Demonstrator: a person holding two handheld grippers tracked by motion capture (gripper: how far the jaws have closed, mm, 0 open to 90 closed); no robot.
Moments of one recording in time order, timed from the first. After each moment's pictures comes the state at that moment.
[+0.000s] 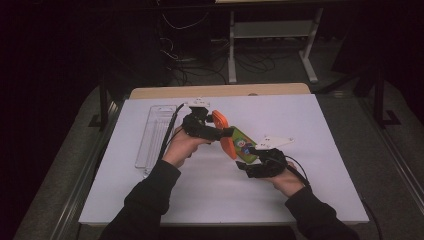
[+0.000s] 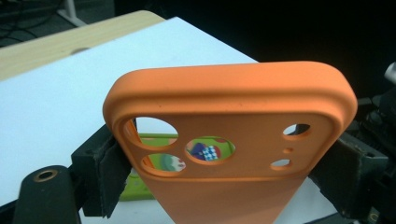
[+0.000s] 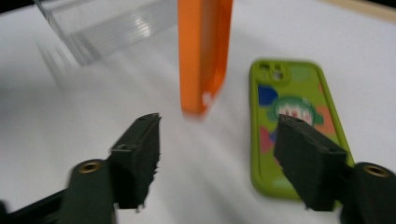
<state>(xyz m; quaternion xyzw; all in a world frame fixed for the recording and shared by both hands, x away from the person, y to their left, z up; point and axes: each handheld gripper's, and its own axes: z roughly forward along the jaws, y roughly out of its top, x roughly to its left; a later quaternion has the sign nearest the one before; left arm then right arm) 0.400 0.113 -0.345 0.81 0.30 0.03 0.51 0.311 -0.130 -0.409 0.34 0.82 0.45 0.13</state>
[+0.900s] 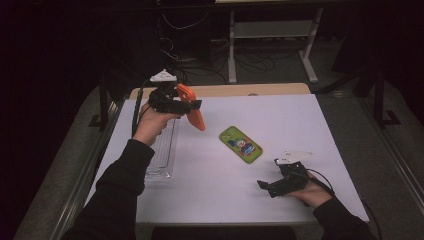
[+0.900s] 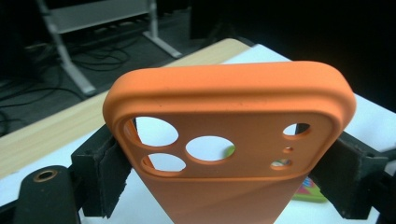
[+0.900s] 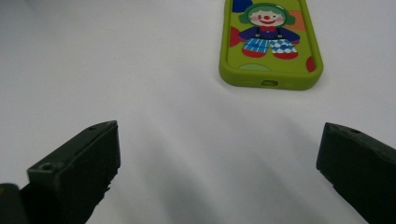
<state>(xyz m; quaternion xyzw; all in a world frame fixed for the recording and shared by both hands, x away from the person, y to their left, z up) 0.432 0.188 -0.290 0.79 0.36 0.16 0.48 0.287 -0.186 -0.442 0.36 0.83 0.40 0.11</state>
